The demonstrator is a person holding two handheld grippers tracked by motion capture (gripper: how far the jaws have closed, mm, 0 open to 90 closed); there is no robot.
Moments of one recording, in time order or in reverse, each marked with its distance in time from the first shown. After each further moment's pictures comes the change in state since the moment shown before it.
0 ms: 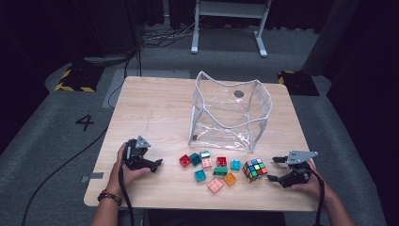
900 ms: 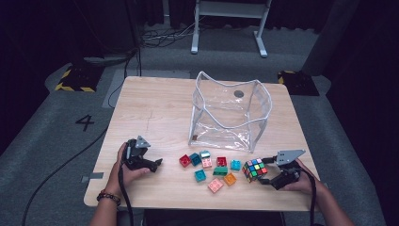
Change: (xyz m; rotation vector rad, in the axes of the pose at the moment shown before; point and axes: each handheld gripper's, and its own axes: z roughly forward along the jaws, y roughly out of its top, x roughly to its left) left arm 0.001 0.000 -0.001 -0.004 0.006 0.008; right arm 0.011 0.023 0.023 0.013 0.136 -0.077
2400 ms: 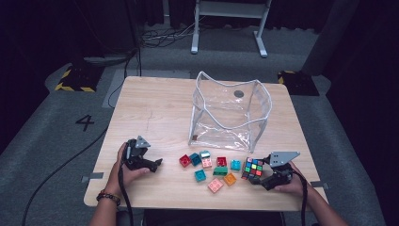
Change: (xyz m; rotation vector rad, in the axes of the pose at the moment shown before) left arm 0.000 0.000 0.000 -0.001 0.000 0.000; right arm 0.019 0.019 0.017 -0.102 0.004 -0.002
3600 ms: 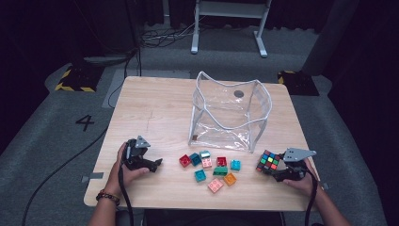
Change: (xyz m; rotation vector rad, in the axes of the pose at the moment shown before) left arm 0.000 0.000 0.000 -0.002 0.000 0.001; right arm -0.017 -0.017 -0.039 -0.001 -0.216 0.060
